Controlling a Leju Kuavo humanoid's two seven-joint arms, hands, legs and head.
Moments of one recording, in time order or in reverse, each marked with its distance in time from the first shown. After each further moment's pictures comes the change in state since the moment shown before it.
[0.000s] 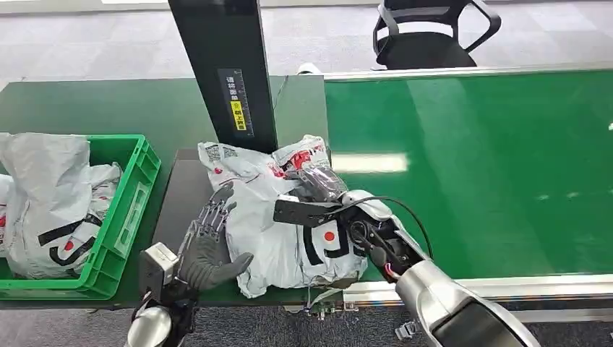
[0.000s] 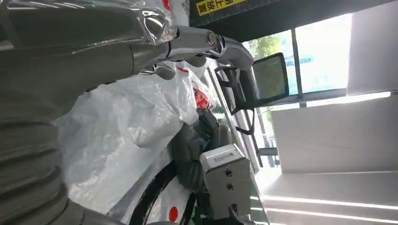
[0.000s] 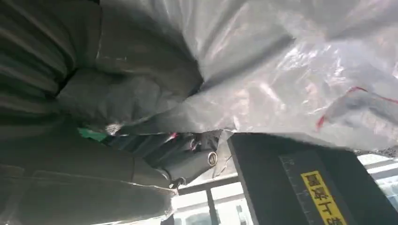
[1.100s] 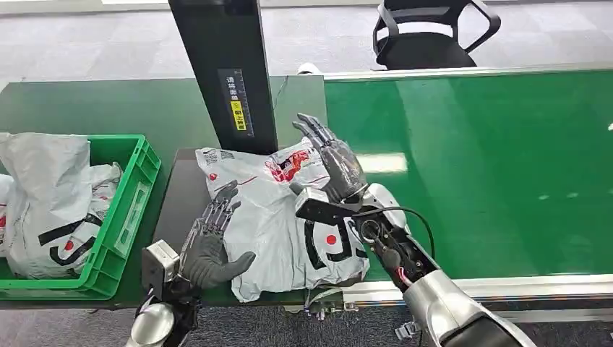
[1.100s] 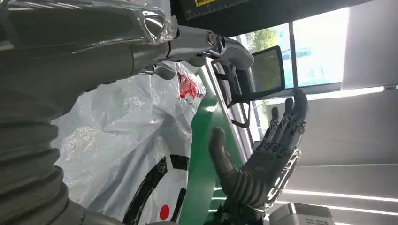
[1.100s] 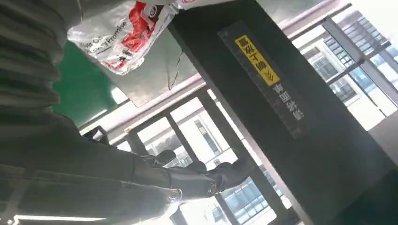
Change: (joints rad) left arm -0.023 0.007 -0.018 0.033 0.041 -0.013 -0.019; right arm 0.083 -0.035 -0.098 -0.206 -0.133 -0.279 -0.264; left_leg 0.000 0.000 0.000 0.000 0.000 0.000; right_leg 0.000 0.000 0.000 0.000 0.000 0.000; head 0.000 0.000
